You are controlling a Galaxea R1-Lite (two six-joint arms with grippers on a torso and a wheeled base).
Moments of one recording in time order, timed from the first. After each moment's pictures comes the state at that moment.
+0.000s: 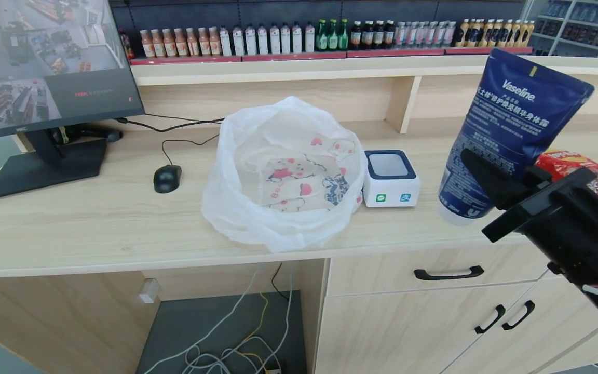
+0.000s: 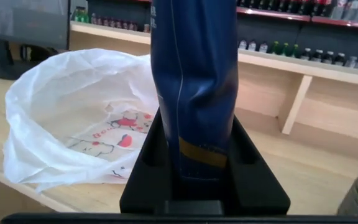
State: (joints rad) left arm 0.00 0.00 0.00 0.00 0.00 0.00; right arm 0.50 1.51 -0.37 -1.57 0.00 -0.23
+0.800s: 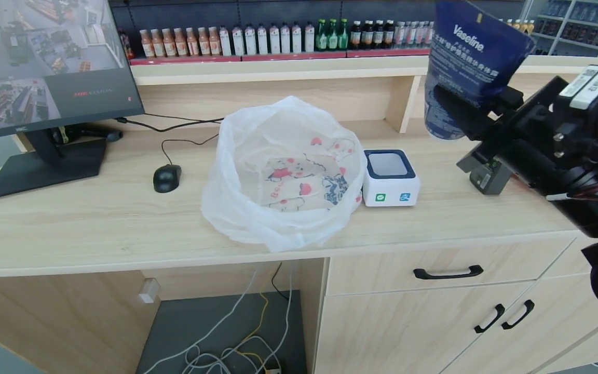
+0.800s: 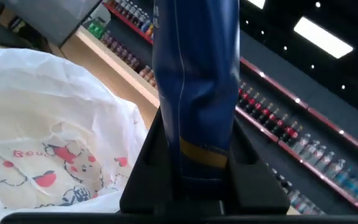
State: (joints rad) left arm 0.00 0.00 0.00 0.00 0.00 0.00; right arm 0.35 1.67 -0.77 -1.49 0.42 -0.63
